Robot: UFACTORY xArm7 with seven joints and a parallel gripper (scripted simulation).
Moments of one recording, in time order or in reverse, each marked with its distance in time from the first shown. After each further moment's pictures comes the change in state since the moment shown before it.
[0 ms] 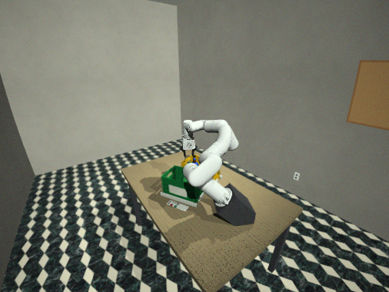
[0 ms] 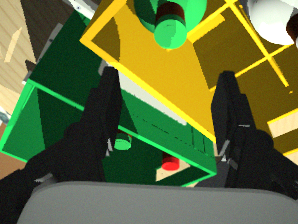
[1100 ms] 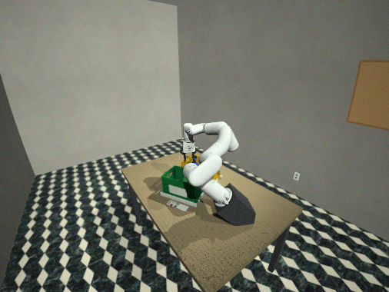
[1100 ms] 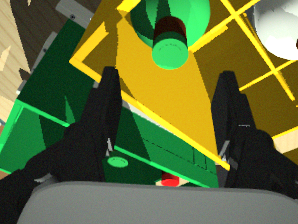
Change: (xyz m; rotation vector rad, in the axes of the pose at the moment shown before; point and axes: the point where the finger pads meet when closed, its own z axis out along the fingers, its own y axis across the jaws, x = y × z) arm 0.001 0.000 0.026 0.000 -0.001 0.000
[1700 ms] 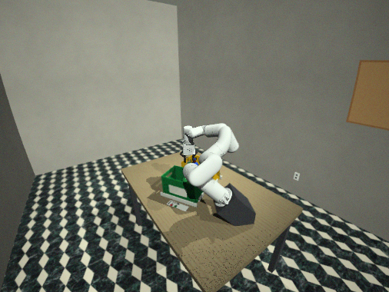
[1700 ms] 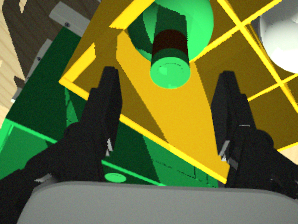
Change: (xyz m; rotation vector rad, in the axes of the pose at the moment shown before) arm 0.000 0.000 0.021 0.000 0.000 0.000
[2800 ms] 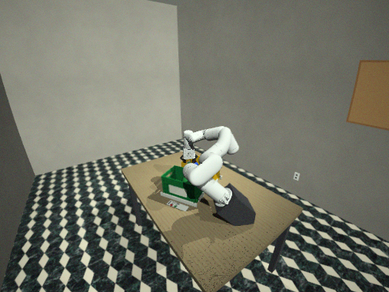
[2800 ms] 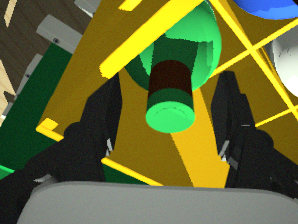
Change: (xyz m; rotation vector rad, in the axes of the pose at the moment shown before) arm 0.000 0.000 0.038 0.000 -0.001 0.000
